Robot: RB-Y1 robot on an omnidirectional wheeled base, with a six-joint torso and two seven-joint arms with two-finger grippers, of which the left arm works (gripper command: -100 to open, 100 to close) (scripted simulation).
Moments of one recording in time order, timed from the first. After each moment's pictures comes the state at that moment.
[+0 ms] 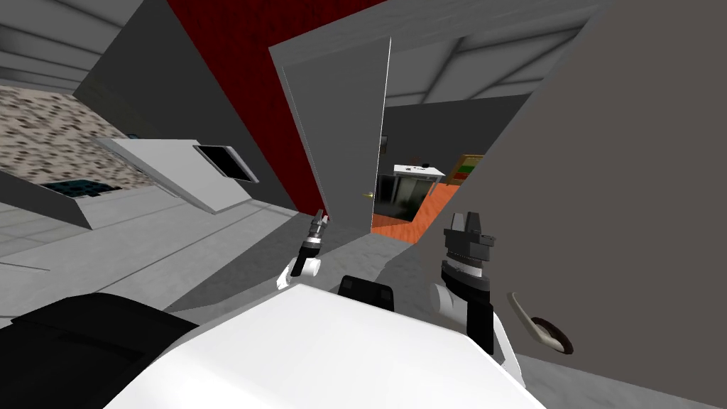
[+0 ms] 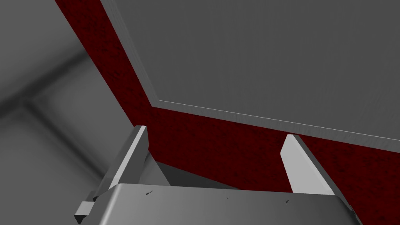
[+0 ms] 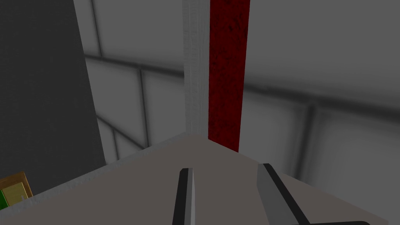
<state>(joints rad) 0.35 0.13 0.07 -1.72 0.00 -0.62 0.01</state>
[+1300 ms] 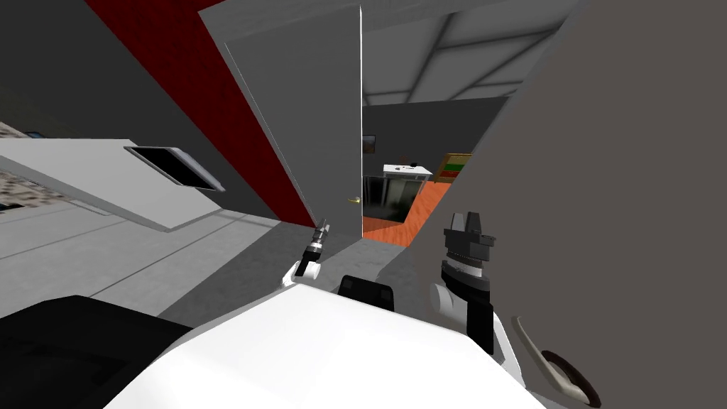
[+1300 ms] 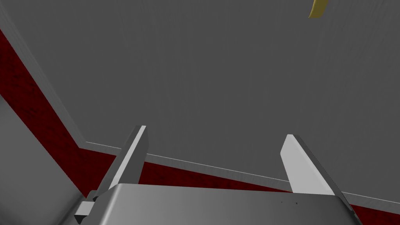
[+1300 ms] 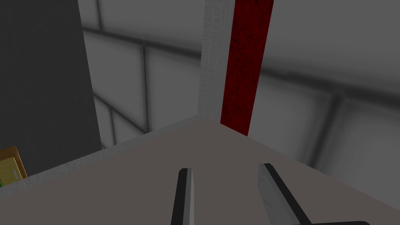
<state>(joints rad) 0.25 0.19 0.06 -1.36 0.03 -0.70 0.09</state>
